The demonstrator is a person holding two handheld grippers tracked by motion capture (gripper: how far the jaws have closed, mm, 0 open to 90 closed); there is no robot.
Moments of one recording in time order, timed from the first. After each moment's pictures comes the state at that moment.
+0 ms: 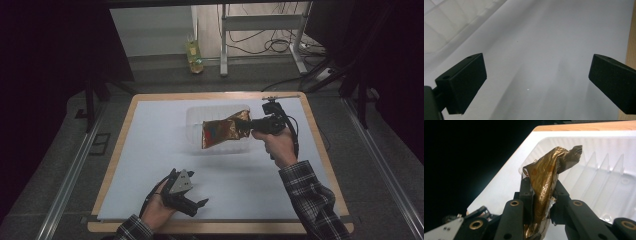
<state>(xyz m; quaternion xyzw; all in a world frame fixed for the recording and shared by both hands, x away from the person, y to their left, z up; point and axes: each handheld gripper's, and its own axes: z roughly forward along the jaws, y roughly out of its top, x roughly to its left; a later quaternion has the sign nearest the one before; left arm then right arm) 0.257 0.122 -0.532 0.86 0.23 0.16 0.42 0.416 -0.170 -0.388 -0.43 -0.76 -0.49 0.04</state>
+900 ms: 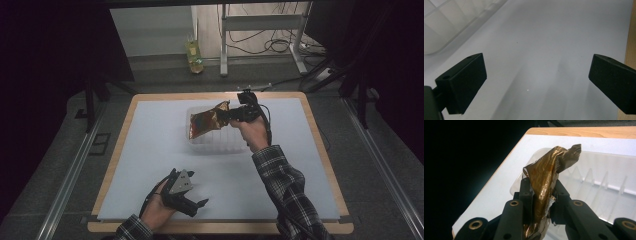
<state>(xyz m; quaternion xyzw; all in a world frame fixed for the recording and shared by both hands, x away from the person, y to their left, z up) 0.257 0.122 -0.531 0.86 0.23 0.16 0.42 0.461 -0.107 -0.400 -0.45 -0.76 -0.47 0.03</state>
